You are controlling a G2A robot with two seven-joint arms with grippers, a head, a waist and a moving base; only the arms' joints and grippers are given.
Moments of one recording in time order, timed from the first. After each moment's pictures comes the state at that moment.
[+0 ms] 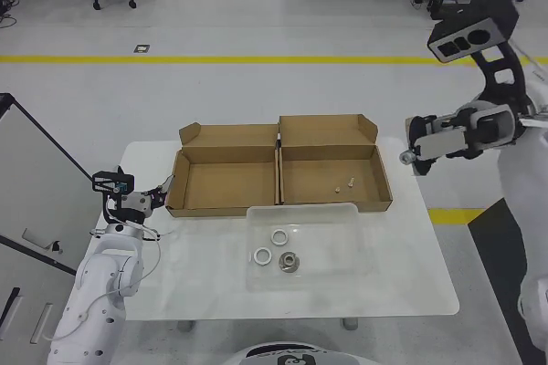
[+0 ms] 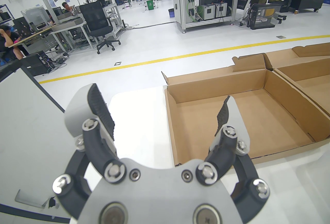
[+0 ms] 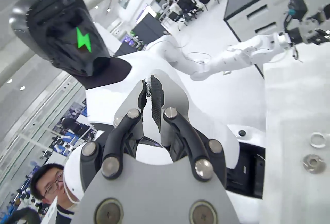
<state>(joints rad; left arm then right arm) 1.73 -1.15 -1.60 -1.80 1.33 0.00 0.00 -0.76 -0.93 1.29 -1.72 1.10 -0.03 1.51</state>
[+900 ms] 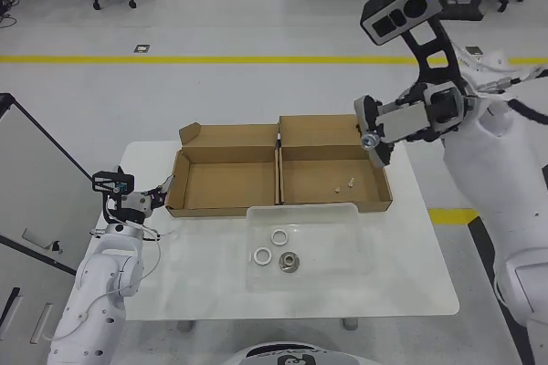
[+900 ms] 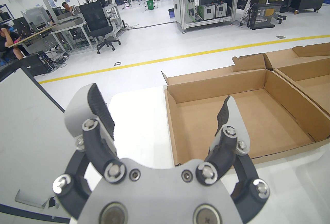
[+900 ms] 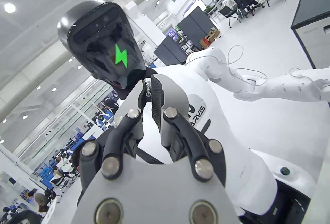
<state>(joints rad) 1.73 -1.15 -1.60 -1.80 1.33 0.00 0.00 -0.60 -1.04 1.01 -1.68 1.24 -0.09 1.37</state>
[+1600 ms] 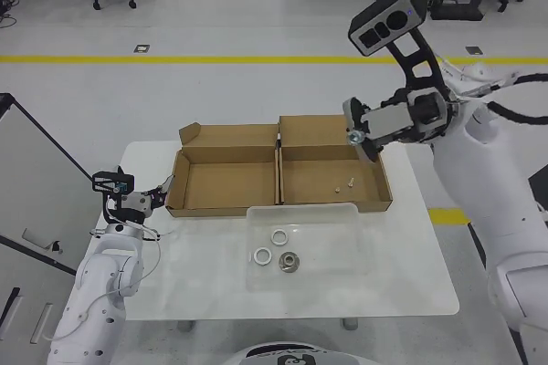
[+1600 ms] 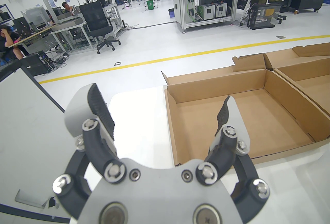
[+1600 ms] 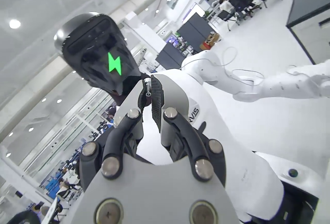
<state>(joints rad) 1.73 -1.15 -1.60 -1.80 1.33 0.00 0.00 -0.66 -1.07 1.03 -1.67 1.30 -0.06 1.37</state>
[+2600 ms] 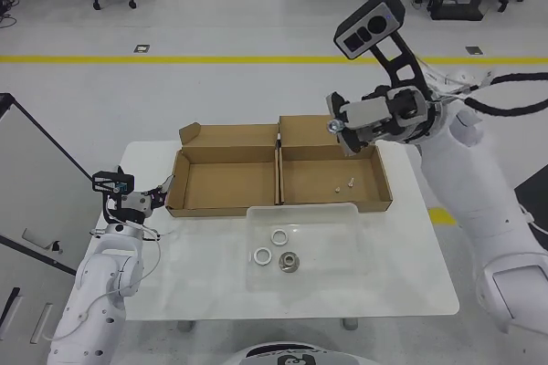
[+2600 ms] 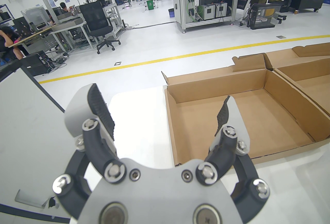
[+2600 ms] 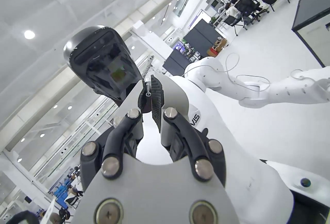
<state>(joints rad) 1.73 -1.15 -1.60 -1.80 1.33 0.00 0.00 -0.69 -1.12 1.05 -1.65 1.21 -0.01 1.33</state>
